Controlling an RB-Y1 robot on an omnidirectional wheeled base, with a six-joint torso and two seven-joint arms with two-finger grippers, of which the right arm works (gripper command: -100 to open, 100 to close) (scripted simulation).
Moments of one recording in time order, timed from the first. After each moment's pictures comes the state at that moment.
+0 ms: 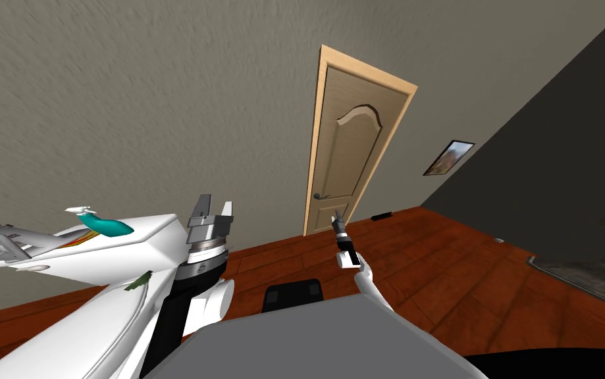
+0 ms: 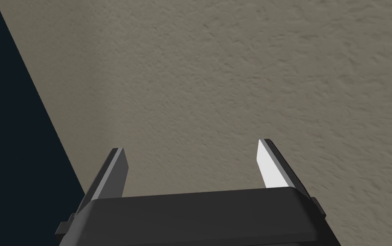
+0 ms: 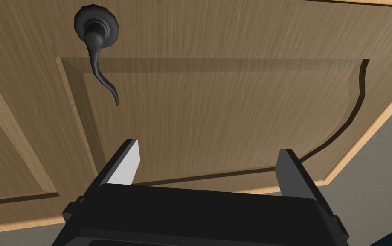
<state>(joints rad) 0.05 -0.22 -0.02 -1.25 -0.16 -0.65 -0.04</state>
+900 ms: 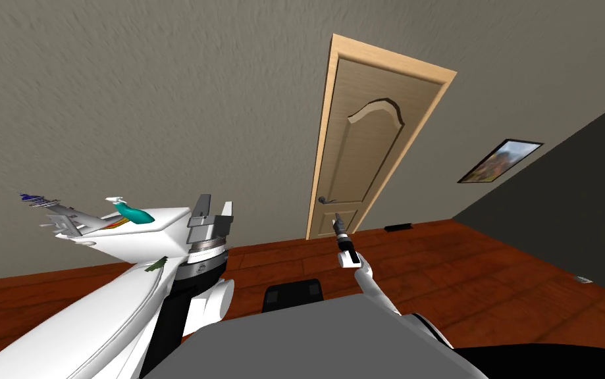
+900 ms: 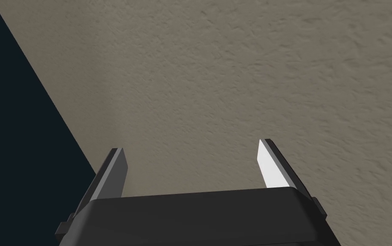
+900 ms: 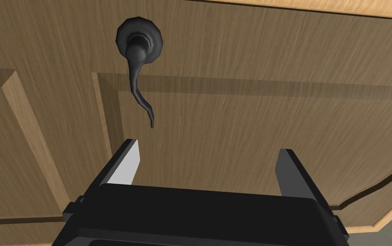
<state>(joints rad) -0.03 -0.25 -0.03 -1.04 -0.17 -0.66 -0.04</state>
